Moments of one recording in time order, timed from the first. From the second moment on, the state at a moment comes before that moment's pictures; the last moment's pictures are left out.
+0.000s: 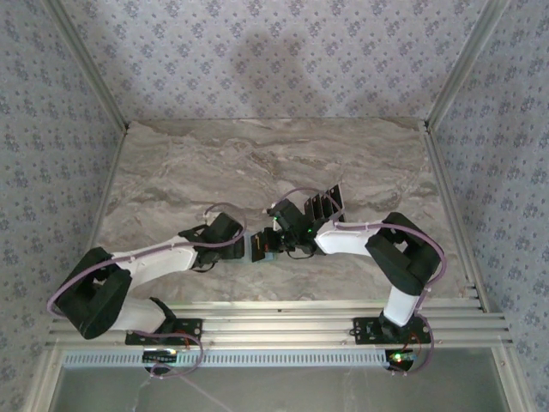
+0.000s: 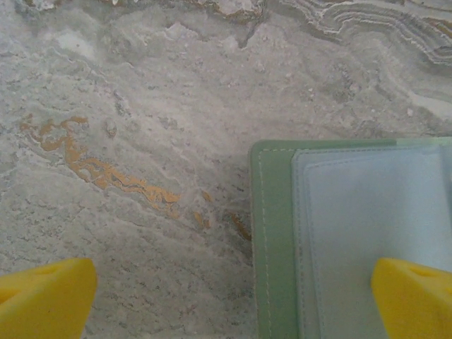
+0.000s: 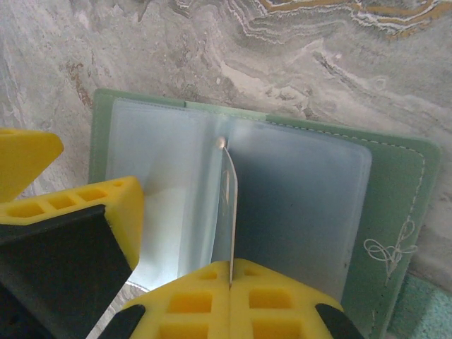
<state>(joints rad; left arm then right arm) -0.74 1.35 0.60 -0.40 -0.33 -0.68 0.86 1.74 0.88 0.02 -0.26 0.78</state>
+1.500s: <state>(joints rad) -0.70 1.34 0.59 -0.48 -0.37 -0.75 0.81 1.74 0.84 0.16 -0.33 0.85</state>
